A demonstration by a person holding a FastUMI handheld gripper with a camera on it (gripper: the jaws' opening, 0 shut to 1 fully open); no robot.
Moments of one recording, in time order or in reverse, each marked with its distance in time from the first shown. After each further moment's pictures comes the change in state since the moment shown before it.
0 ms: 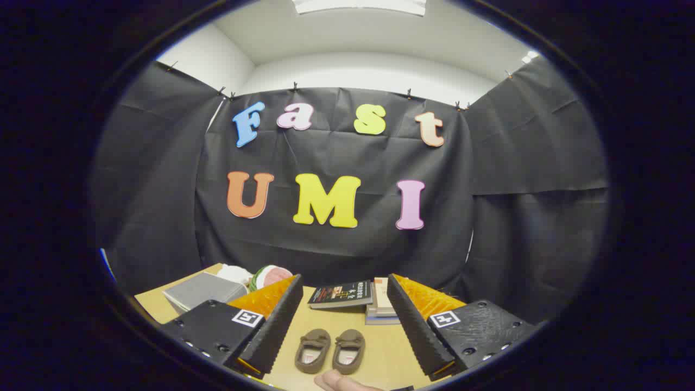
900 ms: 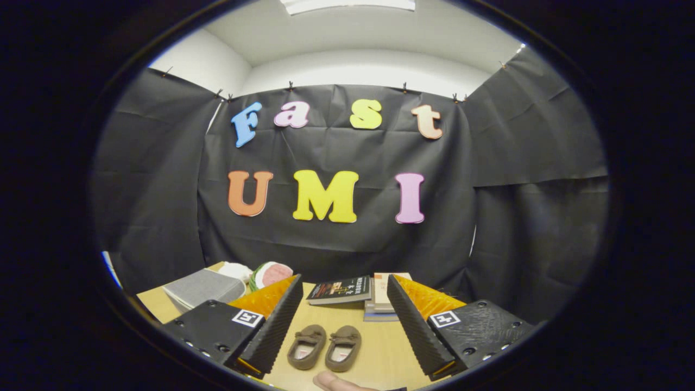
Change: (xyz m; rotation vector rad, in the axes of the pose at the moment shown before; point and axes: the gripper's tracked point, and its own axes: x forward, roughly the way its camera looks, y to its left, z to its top) arm 0.006 -0.016 -0.017 0.023 0.022 0.029
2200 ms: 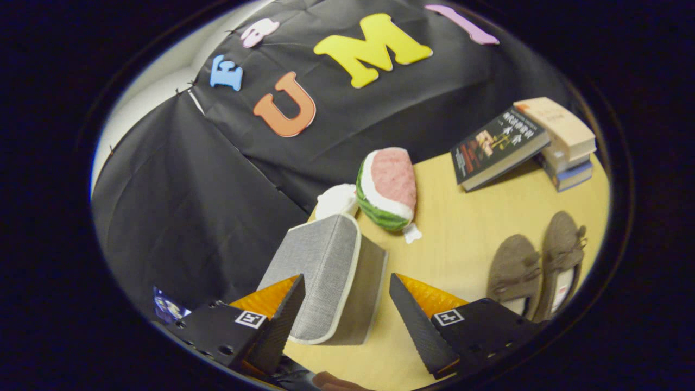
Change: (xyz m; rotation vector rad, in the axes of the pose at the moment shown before) arm 0.181 0.286 -0.206 0.584 0.728 0.565
